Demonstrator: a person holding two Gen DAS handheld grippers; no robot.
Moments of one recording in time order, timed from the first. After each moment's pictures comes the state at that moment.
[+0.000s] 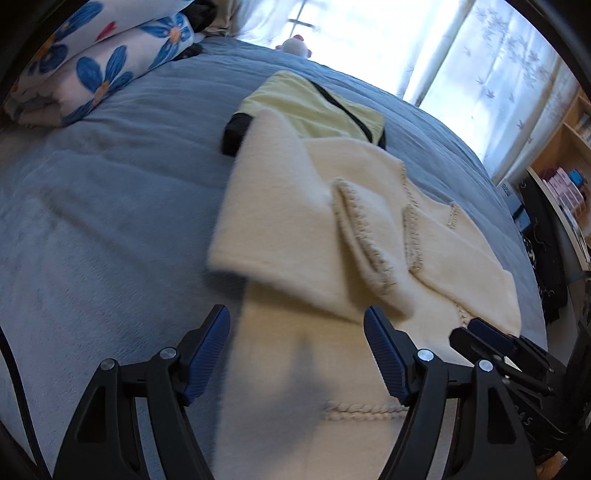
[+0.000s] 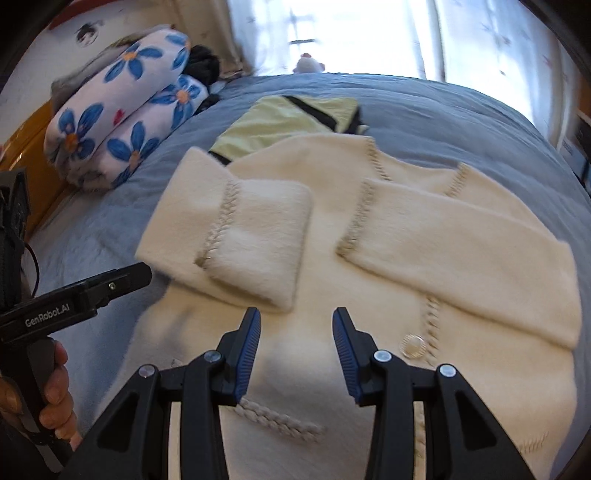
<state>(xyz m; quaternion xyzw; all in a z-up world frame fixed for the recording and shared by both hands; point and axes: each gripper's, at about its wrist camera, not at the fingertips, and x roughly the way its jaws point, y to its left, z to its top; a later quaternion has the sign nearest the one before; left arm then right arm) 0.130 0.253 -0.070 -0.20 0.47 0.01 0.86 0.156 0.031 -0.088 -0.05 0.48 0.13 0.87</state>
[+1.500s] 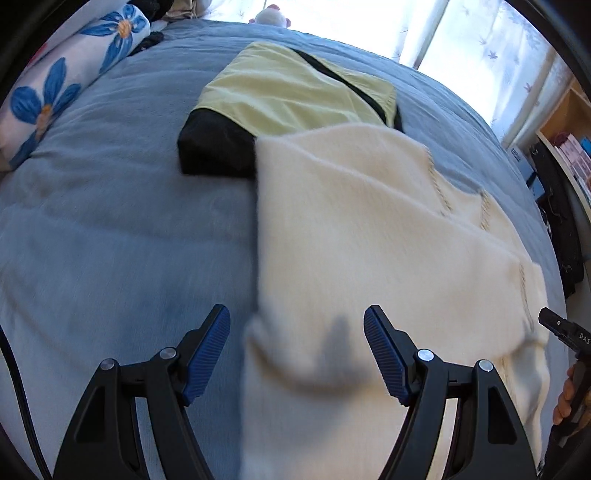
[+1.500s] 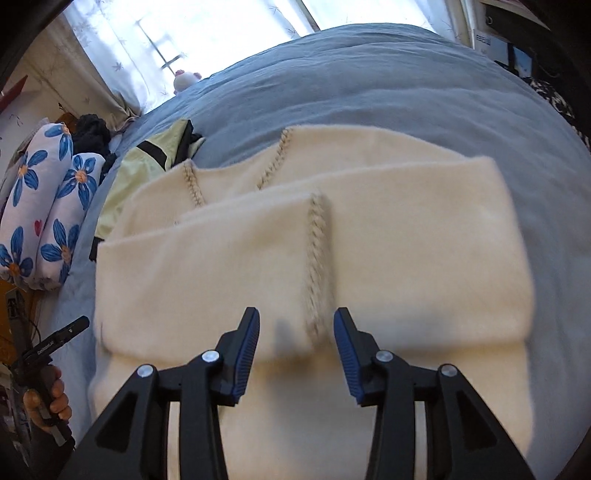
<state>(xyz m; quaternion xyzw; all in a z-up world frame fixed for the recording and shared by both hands) 0.263 0.241 -0.109 -0.14 0.52 -0.02 0.84 0.229 -0.194 -0.097 0.14 0.51 0.00 0.85</state>
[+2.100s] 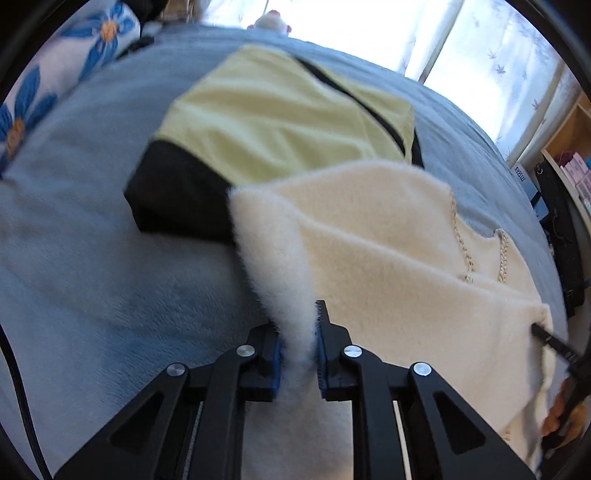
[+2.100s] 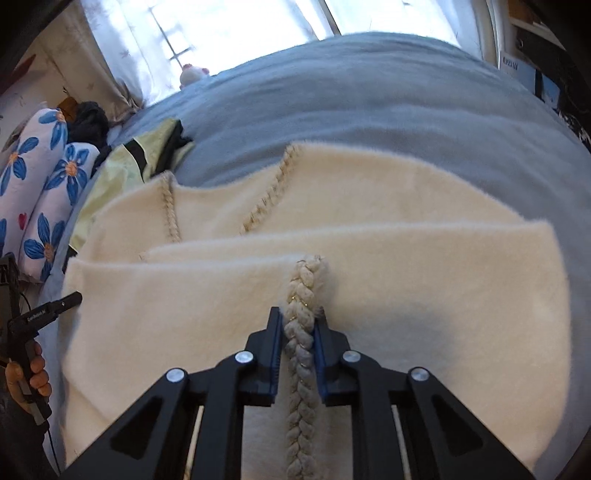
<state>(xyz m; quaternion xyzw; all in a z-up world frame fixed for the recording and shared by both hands) 0.329 0.244 -0.132 -0.14 0.49 -0.02 0.86 0.288 -0.190 -0.112 0.09 0.47 0.01 0.88</state>
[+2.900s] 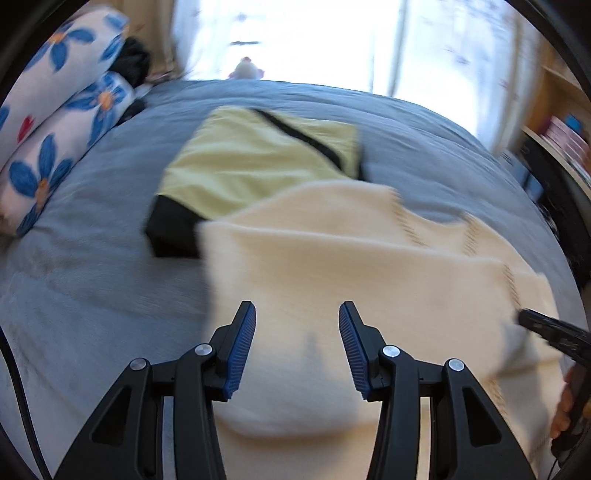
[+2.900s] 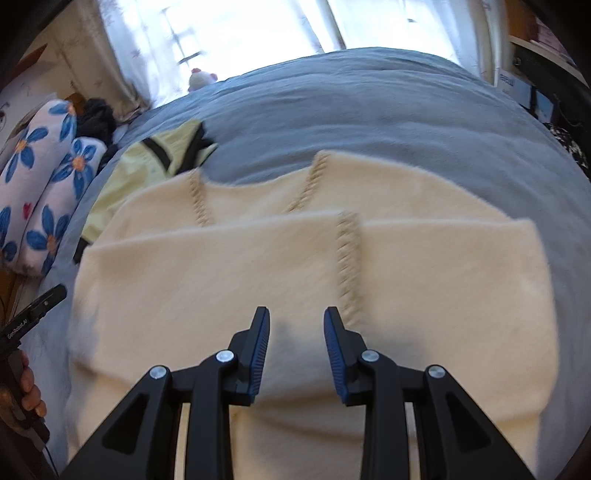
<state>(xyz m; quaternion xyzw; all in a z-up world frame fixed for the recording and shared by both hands) 0.265 0.176 -0.082 -0.06 0.43 -0.03 0.90 0.254 -0.135 -0.104 0.07 0.49 0.02 0.87</state>
